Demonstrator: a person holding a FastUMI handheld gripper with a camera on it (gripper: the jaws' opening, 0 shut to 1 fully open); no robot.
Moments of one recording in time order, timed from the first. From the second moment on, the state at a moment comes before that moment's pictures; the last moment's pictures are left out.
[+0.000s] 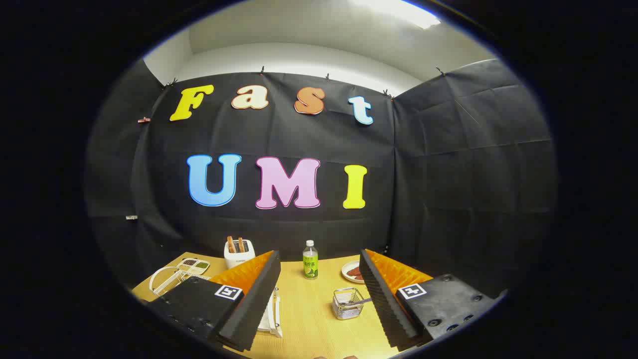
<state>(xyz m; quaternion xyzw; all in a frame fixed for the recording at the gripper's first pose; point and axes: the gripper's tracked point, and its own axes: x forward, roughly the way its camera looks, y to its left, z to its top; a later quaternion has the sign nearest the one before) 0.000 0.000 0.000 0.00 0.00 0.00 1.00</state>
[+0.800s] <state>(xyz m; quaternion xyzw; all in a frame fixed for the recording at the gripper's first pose) 0.005 0.004 -0.006 0.00 0.03 0.03 1.00</state>
